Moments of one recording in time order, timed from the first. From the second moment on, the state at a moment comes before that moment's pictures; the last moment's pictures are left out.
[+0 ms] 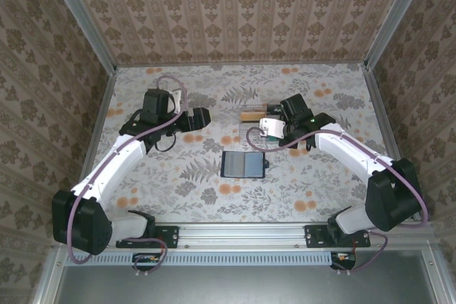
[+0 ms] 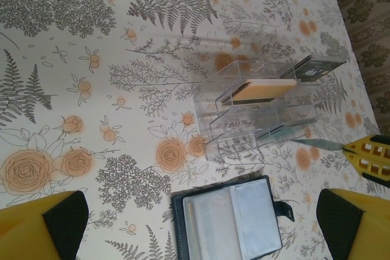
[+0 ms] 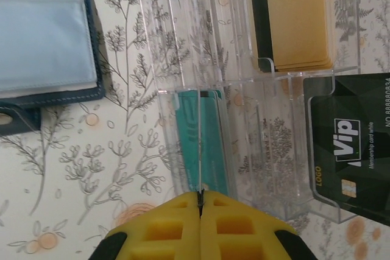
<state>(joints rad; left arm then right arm) -0.37 1.24 0.98 -0.44 0.36 -0.45 0.41 1.44 1.03 -0.60 0.00 -1.02</state>
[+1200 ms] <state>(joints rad) -0.34 1.23 0.95 -0.44 0.35 -0.45 0.35 1.56 0.98 -0.48 -0.03 -1.13</state>
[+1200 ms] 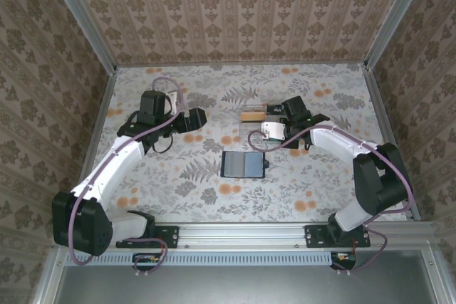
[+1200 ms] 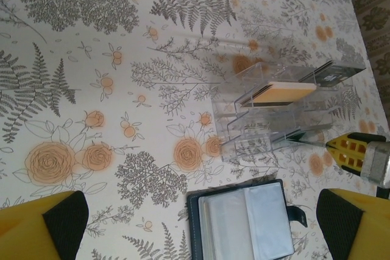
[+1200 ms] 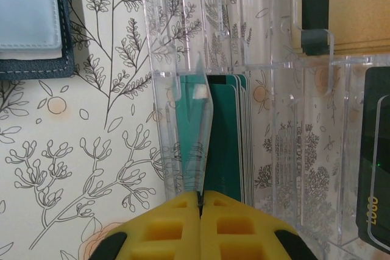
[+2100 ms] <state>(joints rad) -0.33 1.23 0.94 -0.43 0.36 -0.45 0.31 1.52 0.98 -0.50 -0.02 -1.15</state>
